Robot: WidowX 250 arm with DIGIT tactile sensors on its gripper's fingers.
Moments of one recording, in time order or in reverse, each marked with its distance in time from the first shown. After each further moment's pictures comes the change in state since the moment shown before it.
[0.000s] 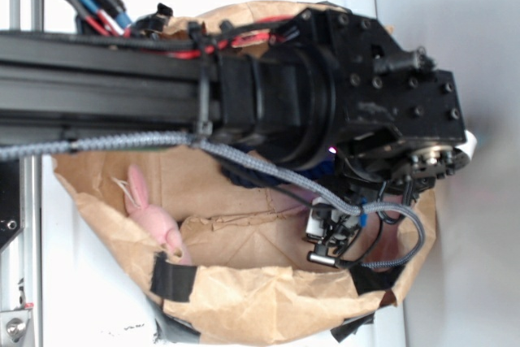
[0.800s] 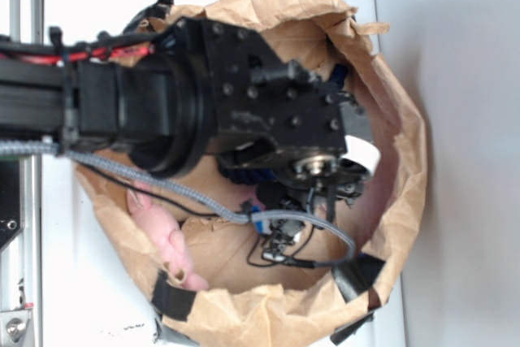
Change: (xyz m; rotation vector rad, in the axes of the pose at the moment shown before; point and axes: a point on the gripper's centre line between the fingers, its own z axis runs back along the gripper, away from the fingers) arm -0.033 -0.007 -0.011 0.059 -0.117 -0.007
